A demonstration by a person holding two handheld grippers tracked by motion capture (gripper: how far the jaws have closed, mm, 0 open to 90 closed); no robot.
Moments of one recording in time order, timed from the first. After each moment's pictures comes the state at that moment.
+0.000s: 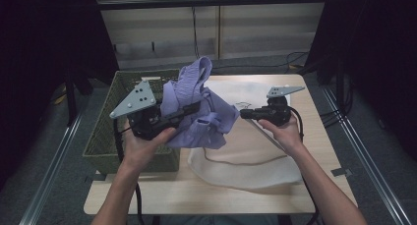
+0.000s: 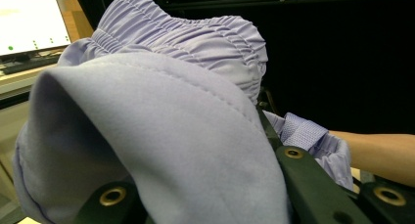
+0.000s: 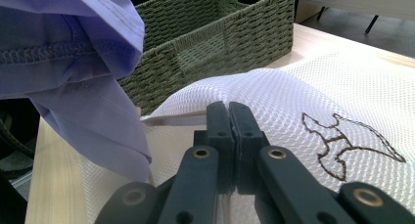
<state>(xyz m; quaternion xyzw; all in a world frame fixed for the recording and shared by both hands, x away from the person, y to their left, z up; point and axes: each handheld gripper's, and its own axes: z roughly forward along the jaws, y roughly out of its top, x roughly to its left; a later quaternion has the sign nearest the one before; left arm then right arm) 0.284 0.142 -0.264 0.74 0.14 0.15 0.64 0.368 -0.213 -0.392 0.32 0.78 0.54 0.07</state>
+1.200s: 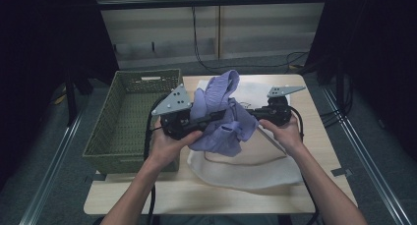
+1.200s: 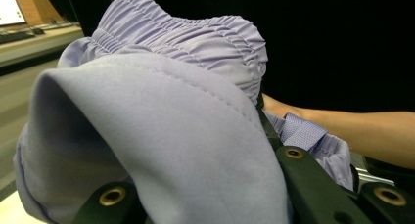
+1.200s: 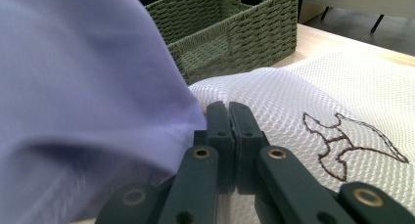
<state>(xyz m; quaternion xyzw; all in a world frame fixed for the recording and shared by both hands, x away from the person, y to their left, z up) 0.304 0.091 -0.298 0.78 0.12 0.11 0.61 0.367 -0.214 -0.392 0.32 0.78 0.54 0.06</state>
